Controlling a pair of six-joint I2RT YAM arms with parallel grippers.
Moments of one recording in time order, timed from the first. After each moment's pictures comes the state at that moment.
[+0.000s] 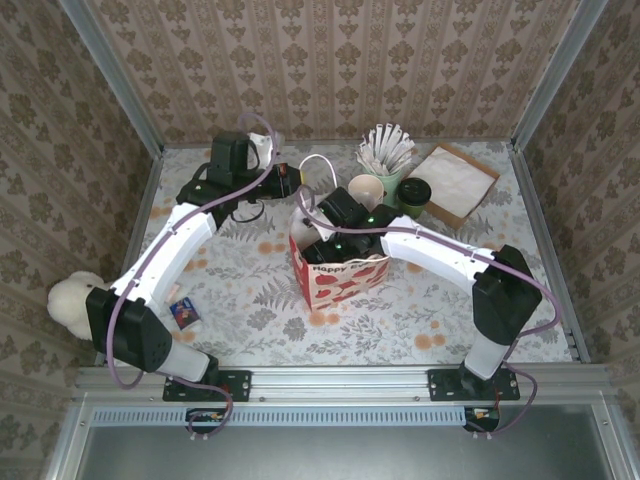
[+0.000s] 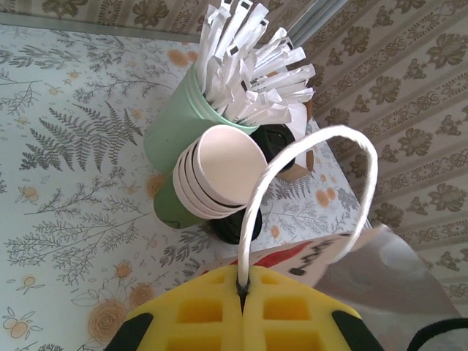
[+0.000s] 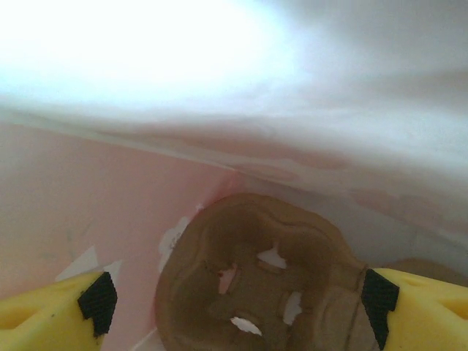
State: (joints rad) left arm -0.43 1.46 1.38 -0.46 0.54 -0.43; right arm 0.76 1.72 1.40 -0.68 -0.24 0.12
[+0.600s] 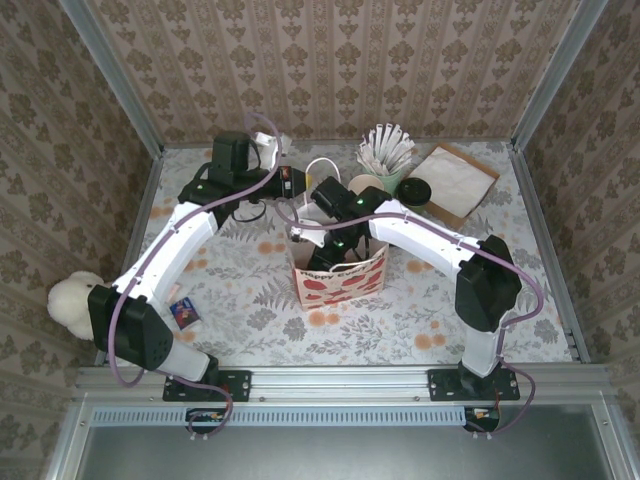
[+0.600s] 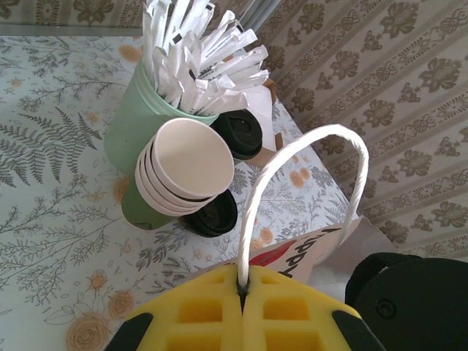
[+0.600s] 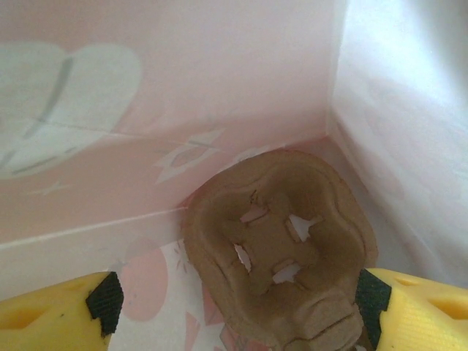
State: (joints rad) left arm -0.43 1.47 1.38 -0.44 0.66 -0.35; right arm 0.75 1.85 1.62 -1.00 -0.43 -0.43
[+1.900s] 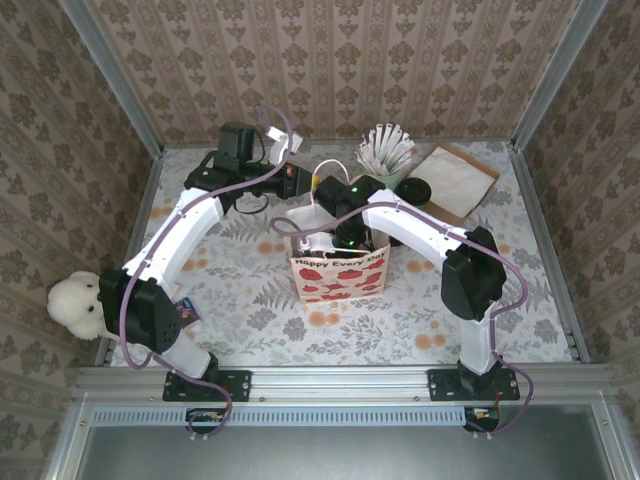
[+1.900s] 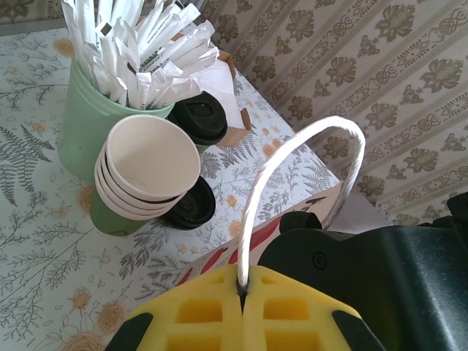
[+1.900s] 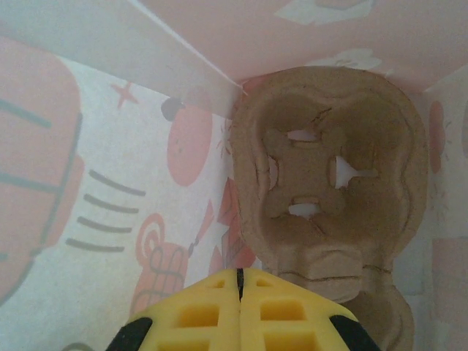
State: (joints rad) left arm -0.42 1.57 1.49 -0.53 0.82 -0.16; right arm 0.70 1.96 1.75 -1.29 -0.40 -0.88
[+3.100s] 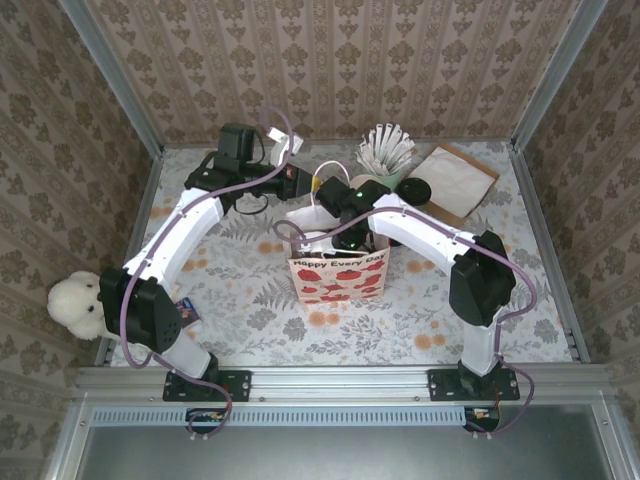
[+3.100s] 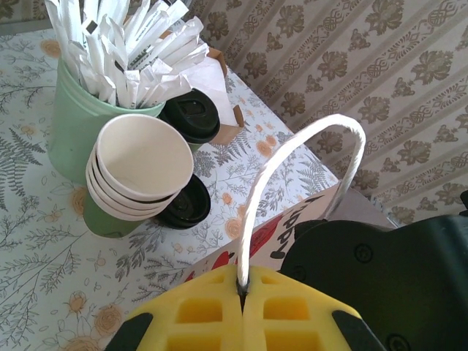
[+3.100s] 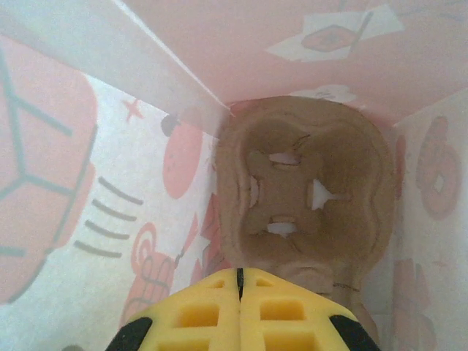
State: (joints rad) left arm -0.41 1.58 1.48 -0.52 0.85 -0.14; right arm 0.71 1.89 1.66 -1.17 -0.42 -0.89
